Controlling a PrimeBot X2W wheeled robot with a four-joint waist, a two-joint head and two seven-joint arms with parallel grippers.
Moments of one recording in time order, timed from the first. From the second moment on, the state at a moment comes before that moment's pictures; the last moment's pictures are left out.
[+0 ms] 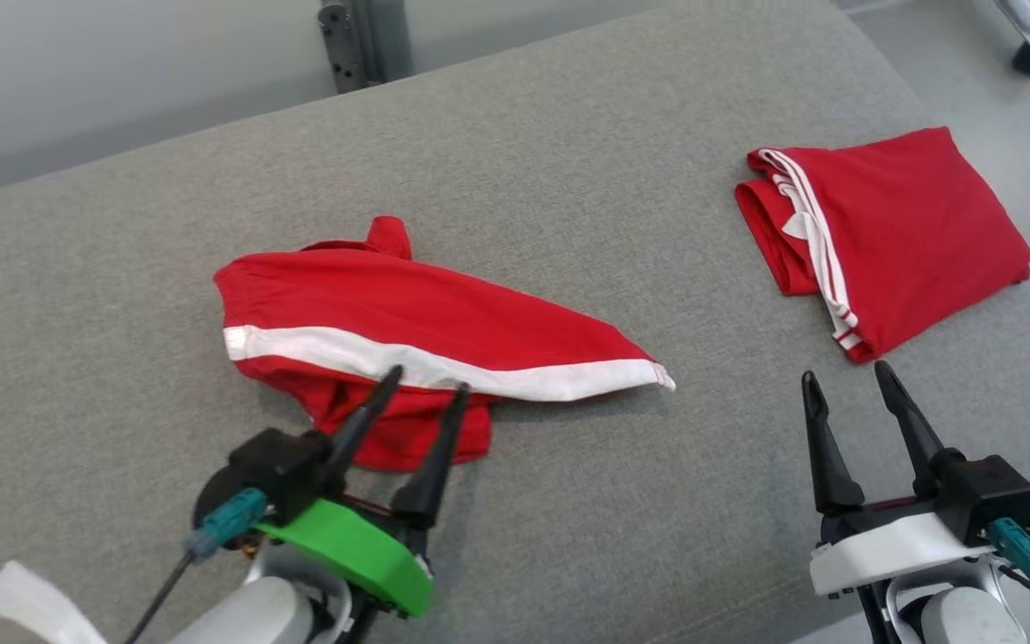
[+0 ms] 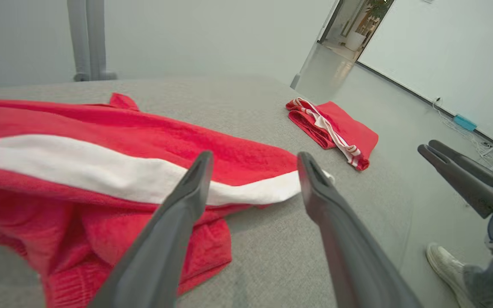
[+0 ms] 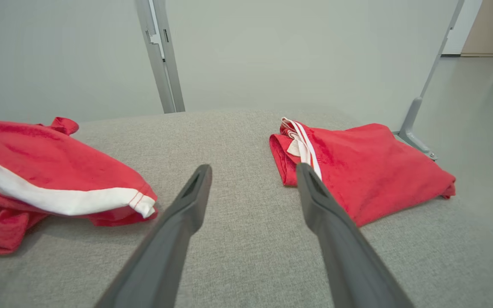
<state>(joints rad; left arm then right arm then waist) -0.38 0.46 -0.92 0.00 -0.89 0.20 -0.25 0.00 -0.05 0.00 0.07 0.08 0.13 -0.26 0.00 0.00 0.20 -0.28</state>
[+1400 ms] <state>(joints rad) 0.23 0.11 0.08 0.06 -0.37 -0.13 -0.26 0.08 -0.07 0.02 0.15 -0.03 0.13 -0.26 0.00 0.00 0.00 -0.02</state>
